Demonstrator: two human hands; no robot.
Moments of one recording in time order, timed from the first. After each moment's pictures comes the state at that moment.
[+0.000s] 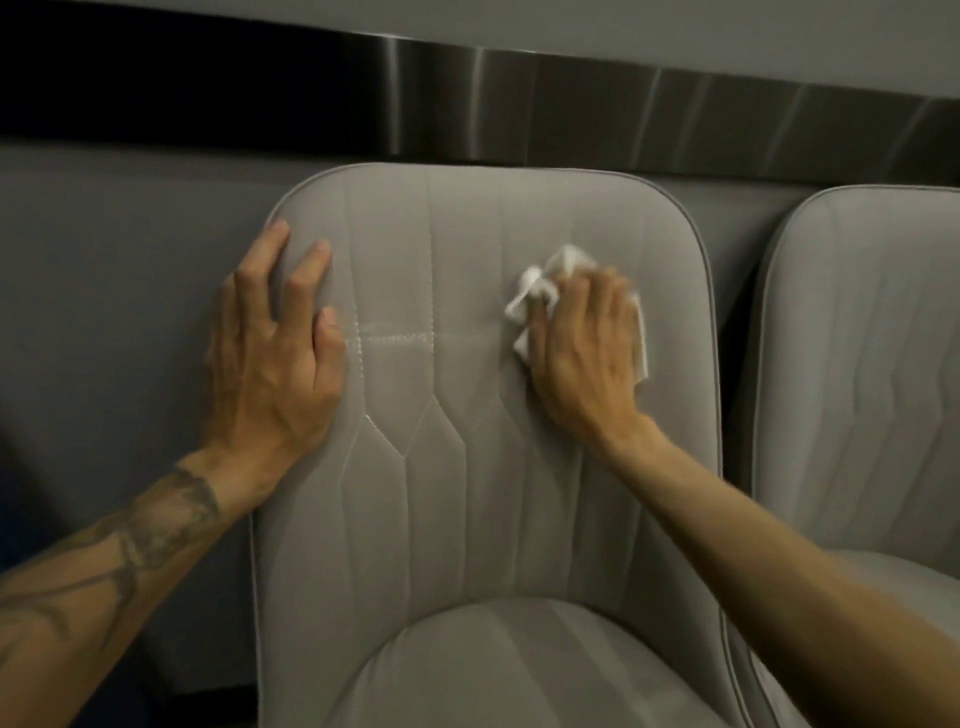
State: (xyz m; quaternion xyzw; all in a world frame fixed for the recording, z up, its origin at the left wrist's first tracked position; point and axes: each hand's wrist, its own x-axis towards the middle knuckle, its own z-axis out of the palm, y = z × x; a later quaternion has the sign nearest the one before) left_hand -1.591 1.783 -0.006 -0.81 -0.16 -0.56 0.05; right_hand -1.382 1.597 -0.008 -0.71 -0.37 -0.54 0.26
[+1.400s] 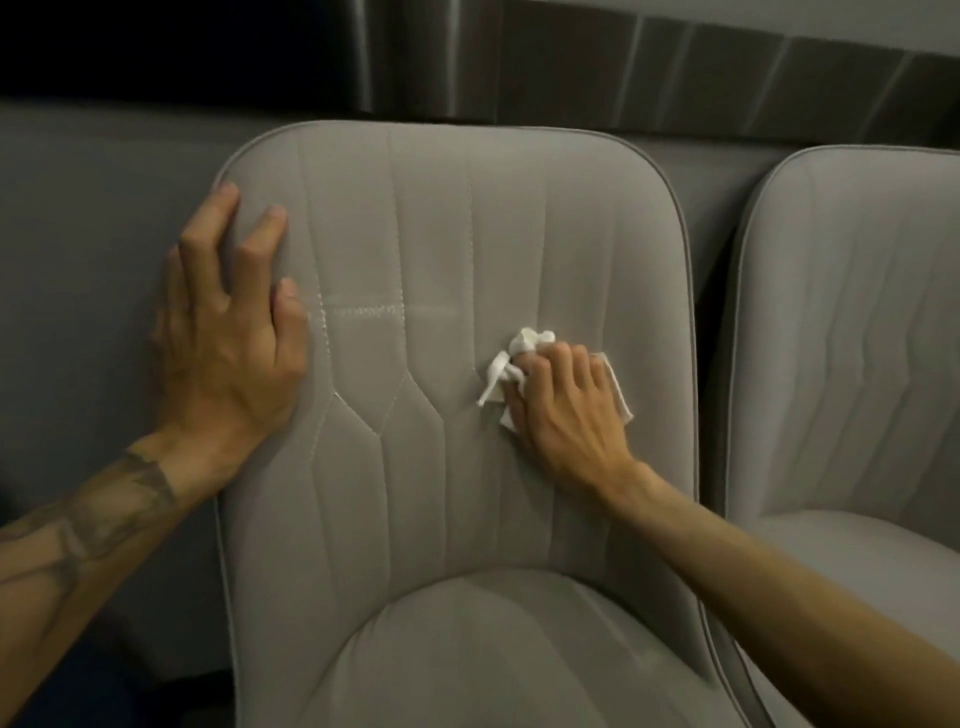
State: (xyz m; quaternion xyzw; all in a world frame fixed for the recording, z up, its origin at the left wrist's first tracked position) left_hand -1.584 1.790 -0.012 -0.80 -0.15 -0.58 0.05; right_hand -1.391 1.559 -0.076 -0.72 -0.47 -0.49 0.14
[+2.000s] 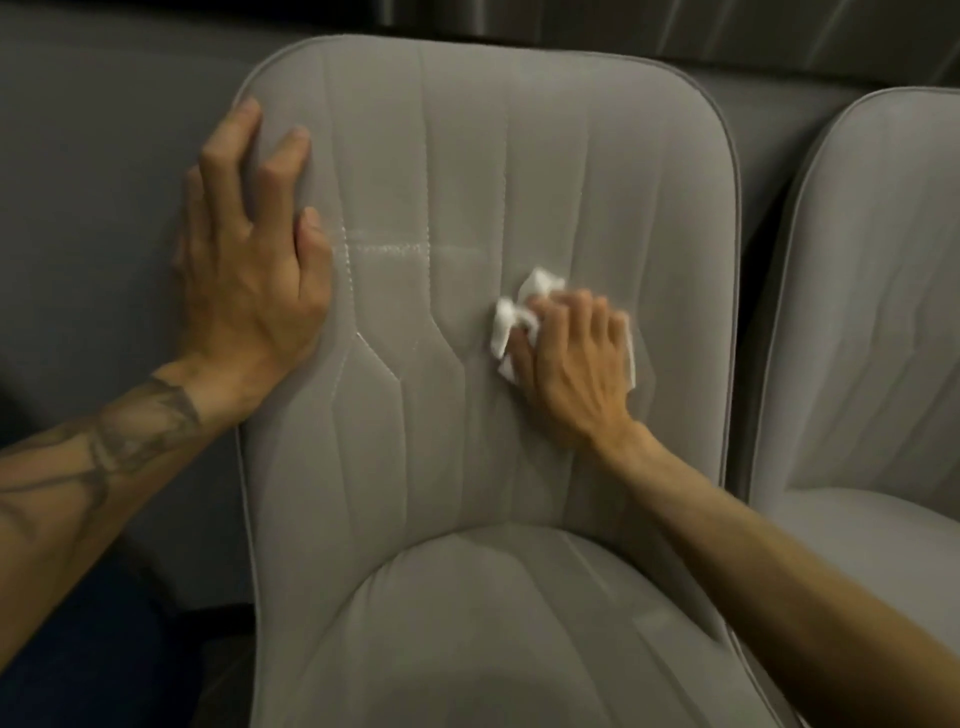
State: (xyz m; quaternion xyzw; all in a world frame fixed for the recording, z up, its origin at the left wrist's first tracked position) left_hand -1.588 1.786 -0.010 -0.79 -0.17 -0.58 0.06; right_hand -1.391 1.587 -0.085 -0.70 -0.44 -0.51 0.23
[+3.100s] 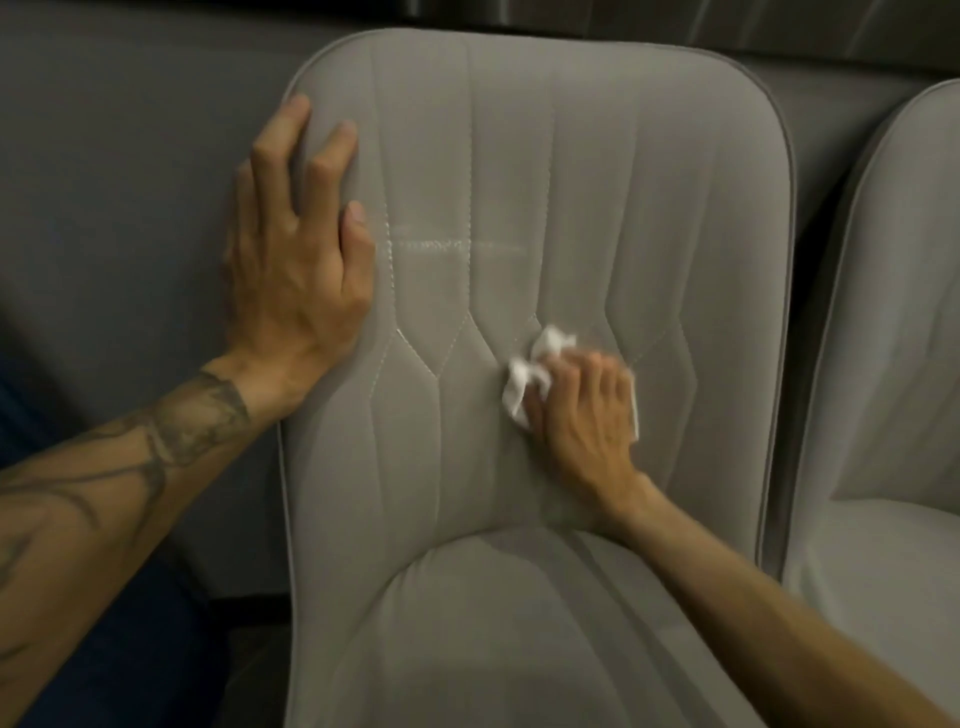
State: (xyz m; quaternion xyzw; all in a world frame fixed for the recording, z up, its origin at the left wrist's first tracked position) left_hand -1.589 1.777 -0.006 -0.80 -0.18 -0.57 0.06; right_hand -1.416 1.592 -0.139 -0.71 -0.44 -0.50 0.24
